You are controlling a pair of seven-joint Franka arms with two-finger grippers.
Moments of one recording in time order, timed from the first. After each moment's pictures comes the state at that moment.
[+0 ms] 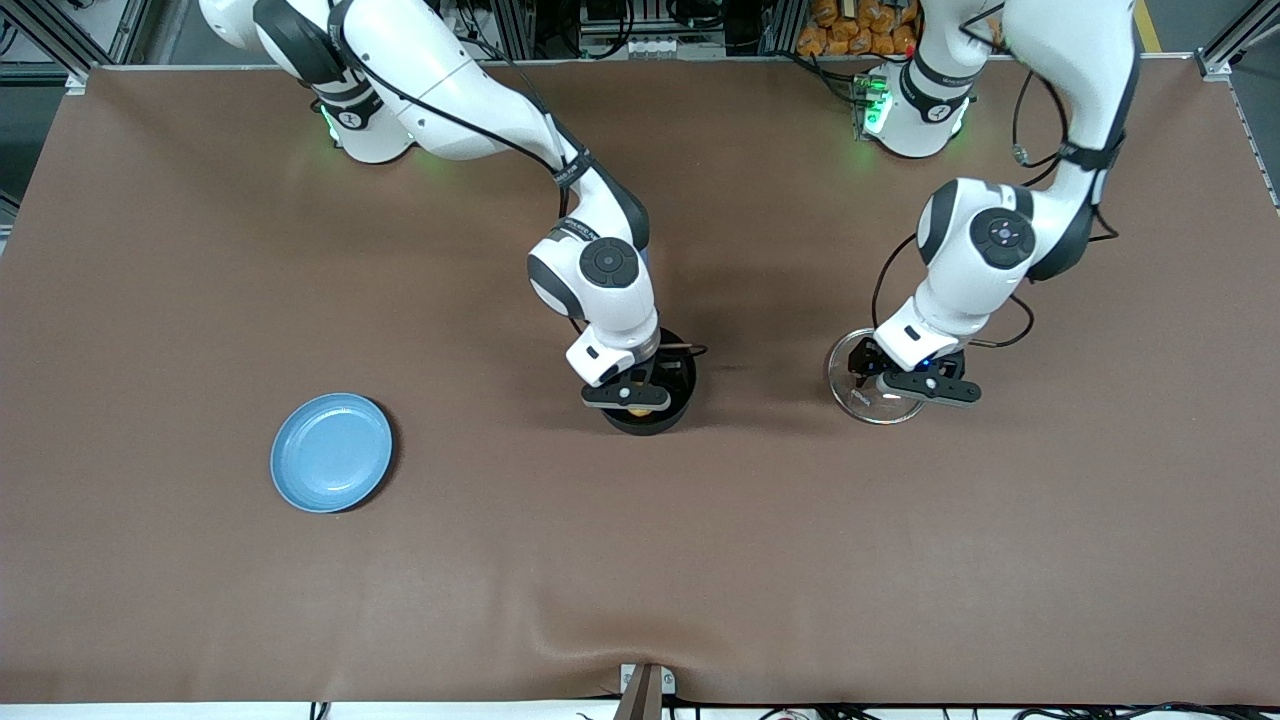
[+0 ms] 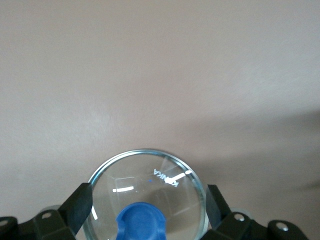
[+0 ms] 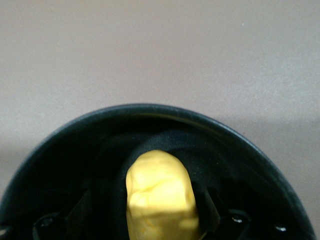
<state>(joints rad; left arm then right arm) -0.42 0.22 0.13 -2.19 -0.05 2.59 -0.04 0.72 0.83 0.04 -1.46 -0.14 2.49 0.95</state>
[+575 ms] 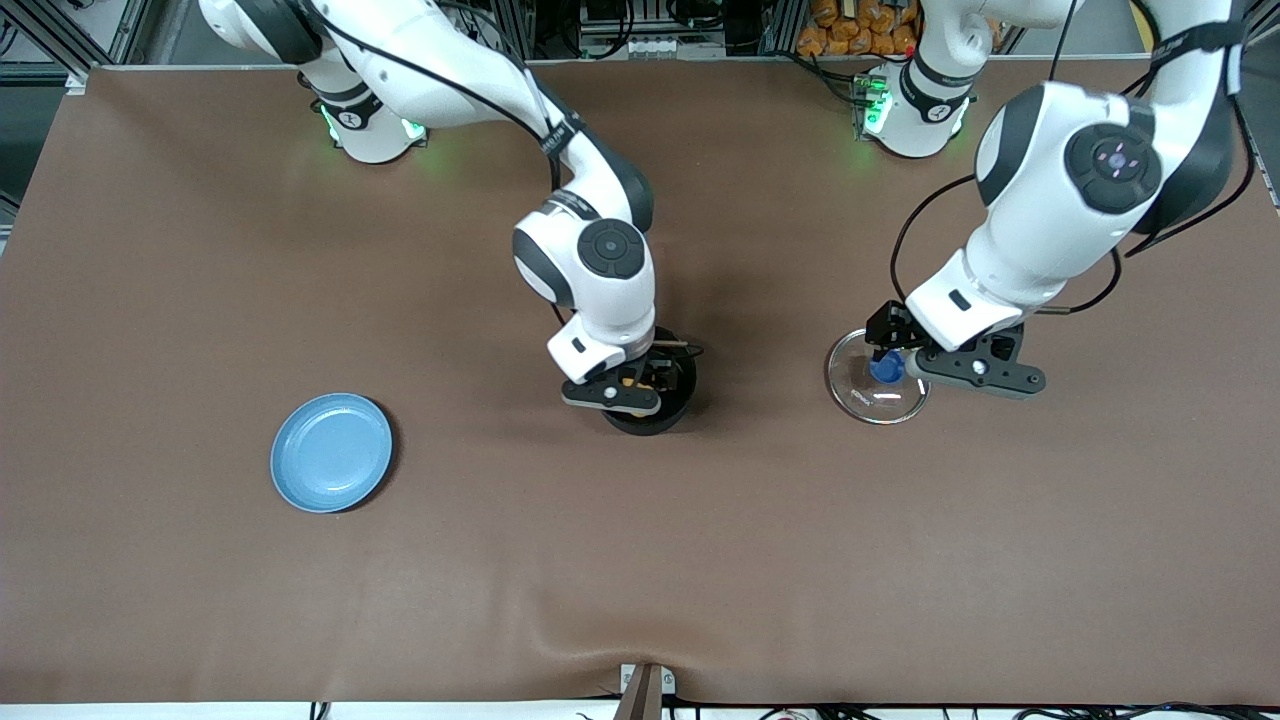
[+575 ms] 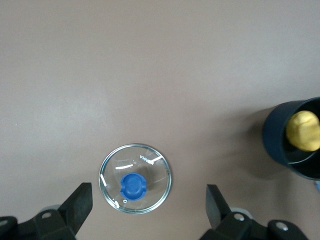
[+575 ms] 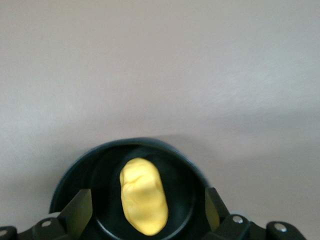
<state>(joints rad) -0.43 0.15 0.11 -1.74 -0.05 2.00 -0.09 0.69 0.72 0.03 -1.31 -0.14 2.12 0.94</state>
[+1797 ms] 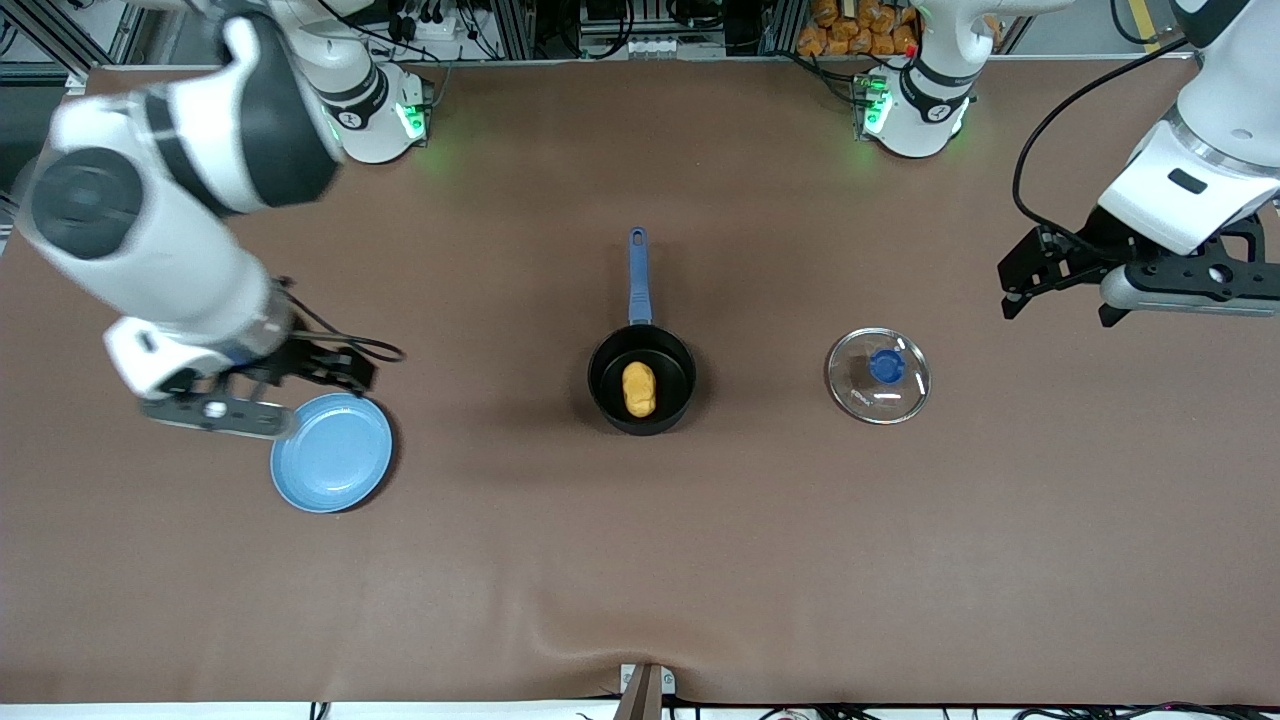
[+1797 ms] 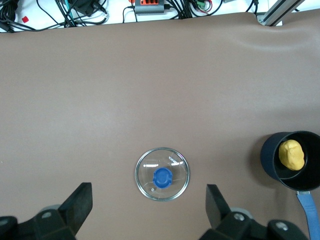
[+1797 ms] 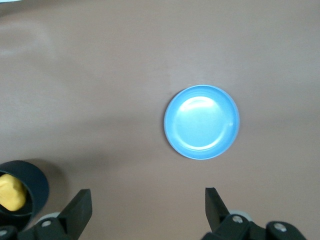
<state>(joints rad) -0.05 0.06 -0.19 -1.49 0.02 1.74 -0.14 0.23 0.33 0.03 -1.31 -0.08 1.64 0.39</state>
